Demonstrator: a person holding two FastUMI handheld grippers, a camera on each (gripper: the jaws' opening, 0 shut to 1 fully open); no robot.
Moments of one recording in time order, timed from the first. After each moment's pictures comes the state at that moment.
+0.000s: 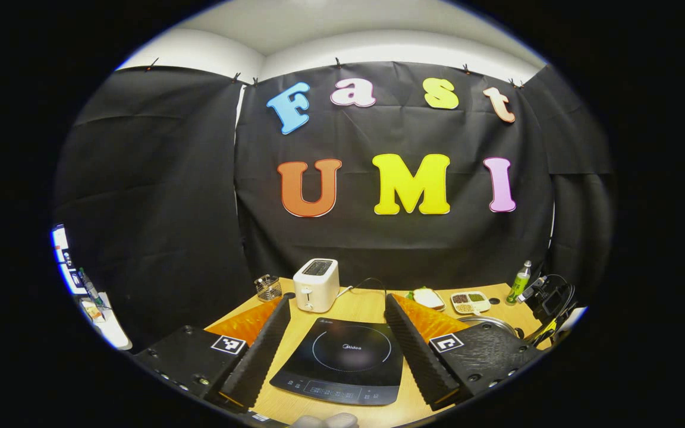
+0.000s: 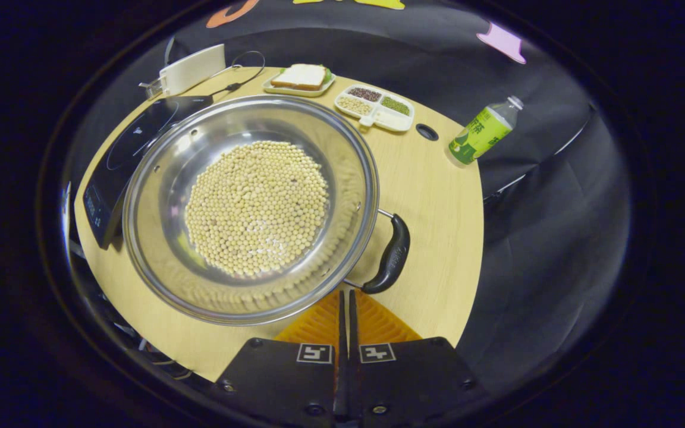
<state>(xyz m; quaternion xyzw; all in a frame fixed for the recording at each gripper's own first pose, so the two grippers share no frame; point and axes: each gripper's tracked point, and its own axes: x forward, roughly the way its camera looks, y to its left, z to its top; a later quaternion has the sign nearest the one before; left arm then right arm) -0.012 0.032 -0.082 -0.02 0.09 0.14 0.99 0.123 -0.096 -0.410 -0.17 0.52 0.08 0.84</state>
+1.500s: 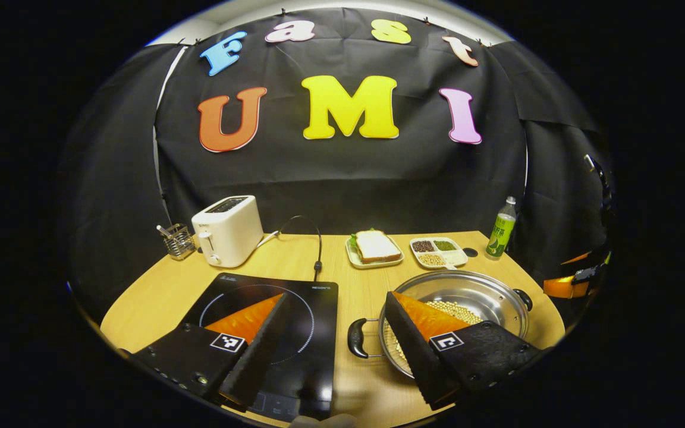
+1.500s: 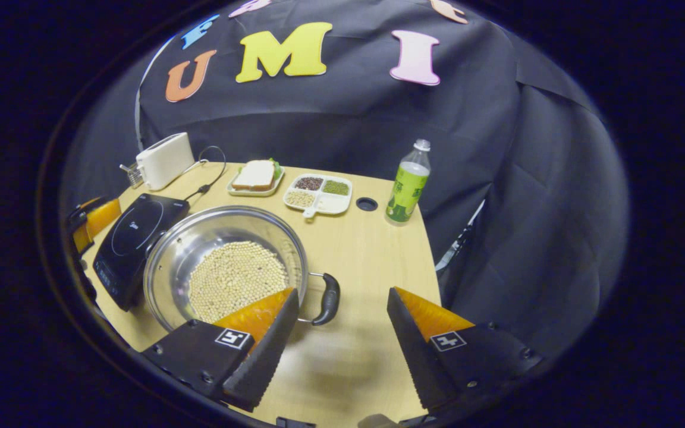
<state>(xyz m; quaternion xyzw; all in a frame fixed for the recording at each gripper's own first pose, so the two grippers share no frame) 0.123 -0.100 -0.272 -0.02 0.21 0.01 0.98 0.160 -0.122 -0.338 -0.03 0.34 0.04 0.94</state>
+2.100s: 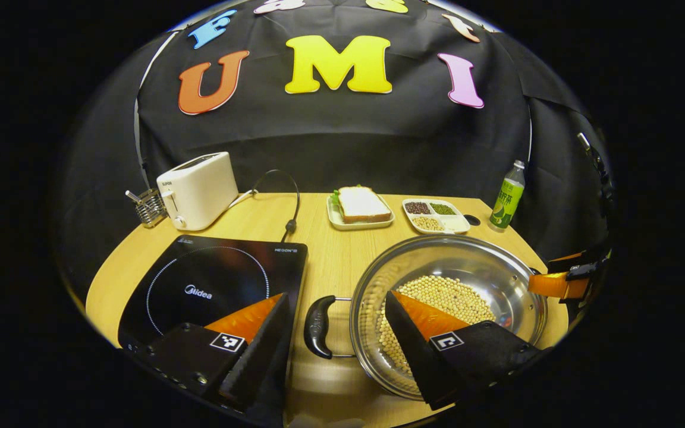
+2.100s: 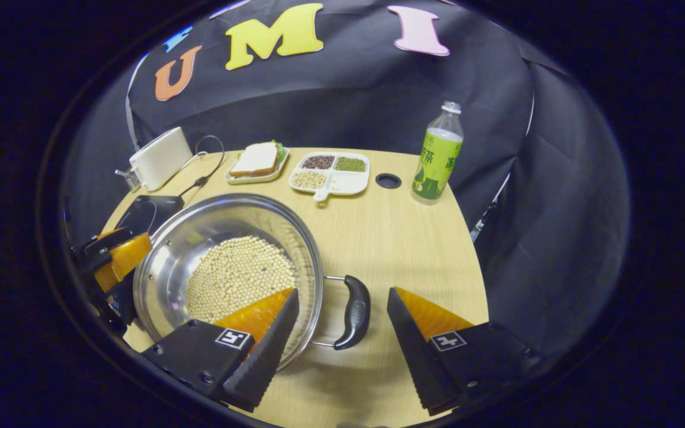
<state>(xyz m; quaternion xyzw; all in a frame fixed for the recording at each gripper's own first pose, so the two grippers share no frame) 0.141 -0.139 -0.348 -0.04 0.30 -0.01 0.95 0.191 -0.100 -0.389 0.00 0.38 0.06 0.92</state>
